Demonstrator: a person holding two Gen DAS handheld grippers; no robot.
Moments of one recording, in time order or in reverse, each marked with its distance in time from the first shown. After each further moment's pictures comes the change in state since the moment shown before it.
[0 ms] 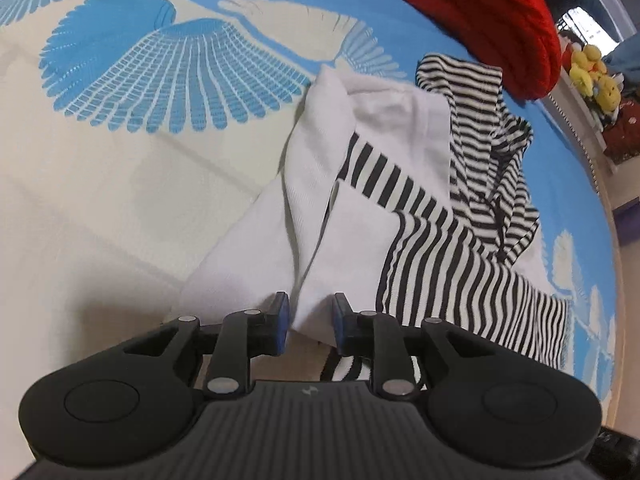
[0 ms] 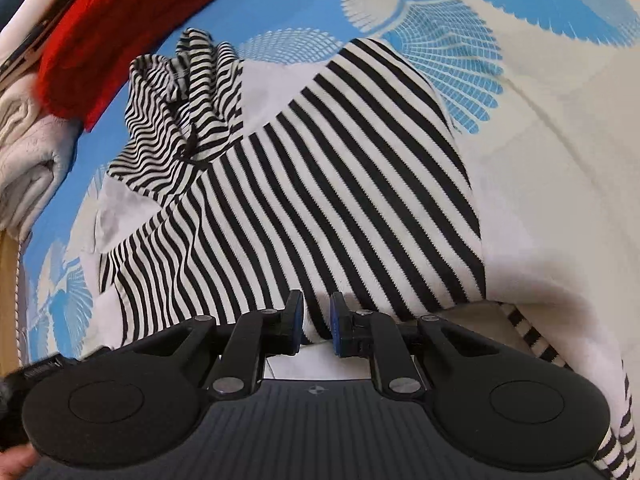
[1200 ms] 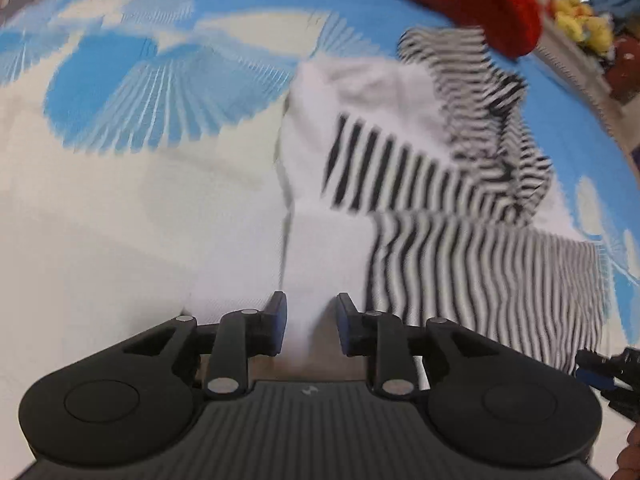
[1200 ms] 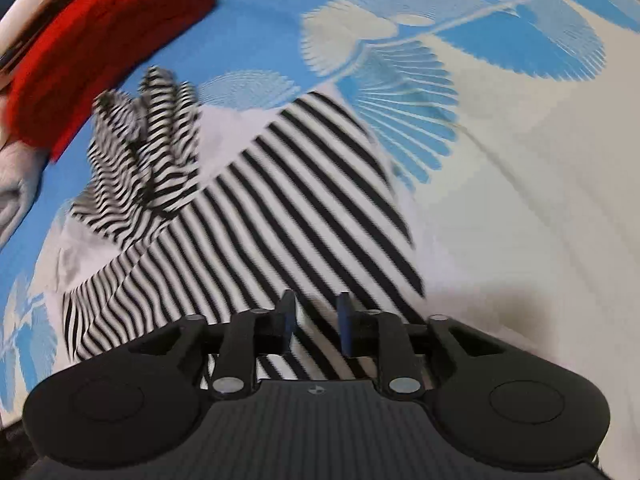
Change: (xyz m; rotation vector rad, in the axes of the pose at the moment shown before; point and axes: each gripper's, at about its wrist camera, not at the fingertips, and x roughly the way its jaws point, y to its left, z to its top) left arm -0.003 -0.015 -0.024 0.150 -0.013 0.113; right arm 0.003 -0.006 0.013 -0.007 -0.075 -0.122
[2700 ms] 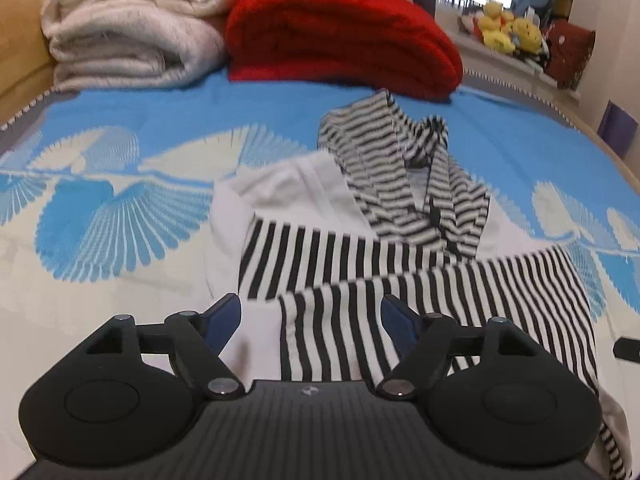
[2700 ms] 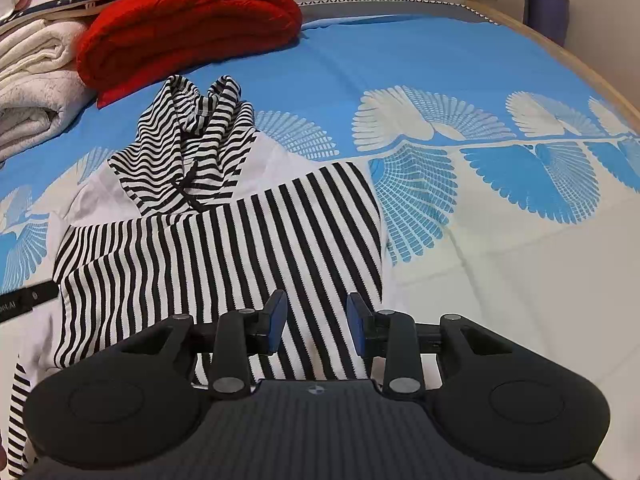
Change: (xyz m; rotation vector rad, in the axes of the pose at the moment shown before) left arm -0.049 -0.081 -0.019 0.259 -0.367 0.036; right arm -0.067 0.019 -0.019 -0.381 -0.200 -0.084
